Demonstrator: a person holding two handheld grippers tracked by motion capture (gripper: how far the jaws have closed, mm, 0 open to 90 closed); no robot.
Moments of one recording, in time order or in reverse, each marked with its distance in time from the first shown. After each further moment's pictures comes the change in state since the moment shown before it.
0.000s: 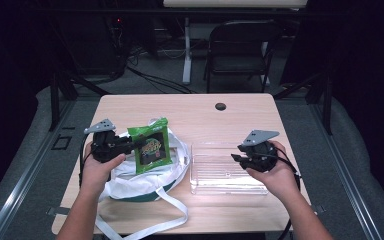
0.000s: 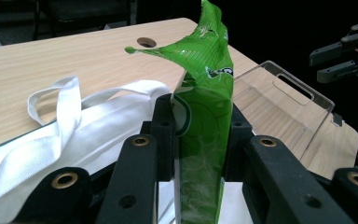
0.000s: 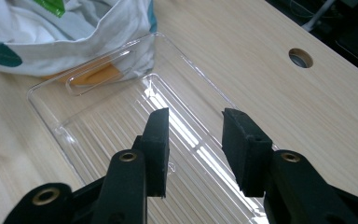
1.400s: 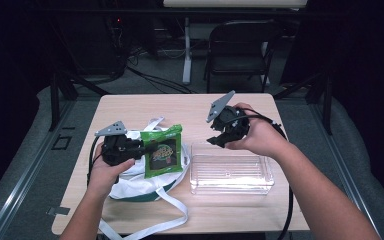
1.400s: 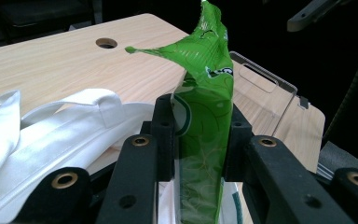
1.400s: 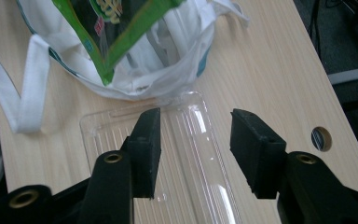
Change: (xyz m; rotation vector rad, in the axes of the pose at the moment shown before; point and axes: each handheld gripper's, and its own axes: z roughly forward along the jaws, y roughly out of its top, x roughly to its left) left arm -0.025 0.004 0.014 0.029 -0.111 0.078; right arm 0.006 0.123 0.002 0.143 0.208 -0.364
